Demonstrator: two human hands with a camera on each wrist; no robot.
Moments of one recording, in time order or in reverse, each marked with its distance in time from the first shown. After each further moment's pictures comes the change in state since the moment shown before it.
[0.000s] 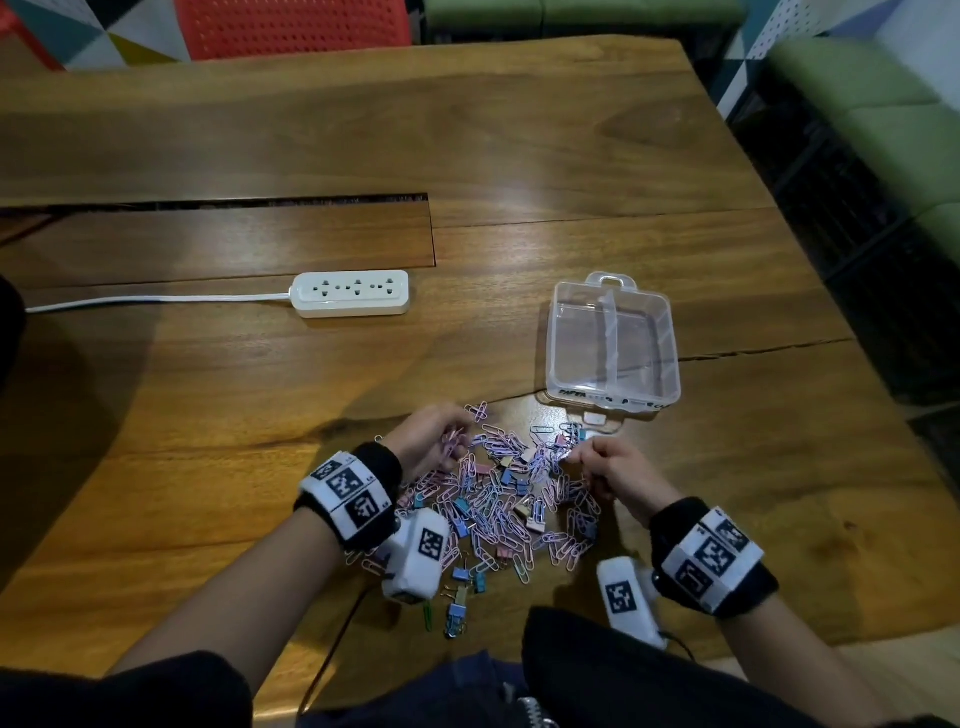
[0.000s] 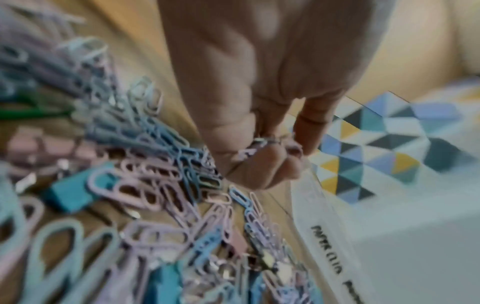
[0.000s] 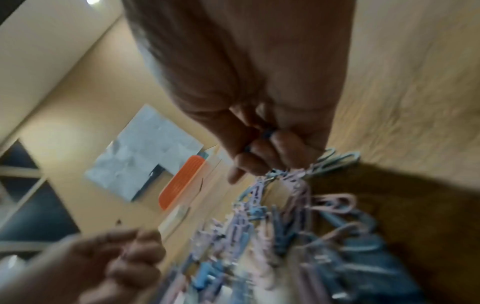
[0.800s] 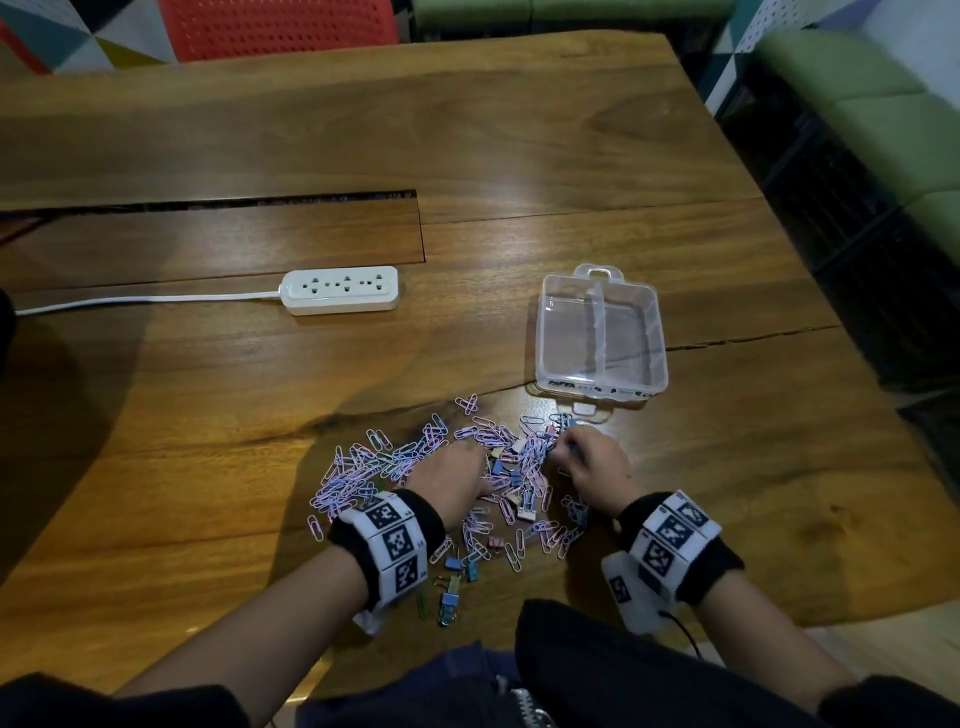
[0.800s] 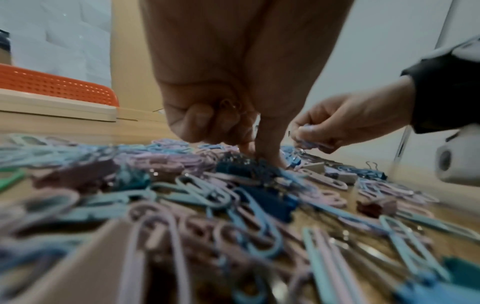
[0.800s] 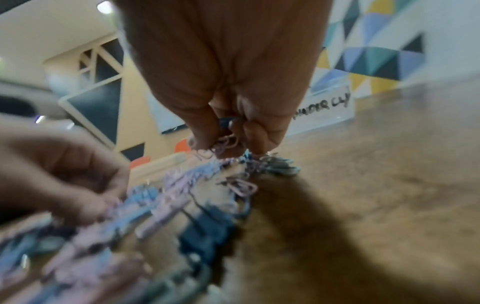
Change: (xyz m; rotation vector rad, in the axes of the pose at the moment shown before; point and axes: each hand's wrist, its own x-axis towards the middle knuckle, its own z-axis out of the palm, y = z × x) left_hand -0.013 -0.034 0.045 1.357 0.174 0.155; right_hand 0.007 0.012 0.010 -0.598 0.116 -0.306
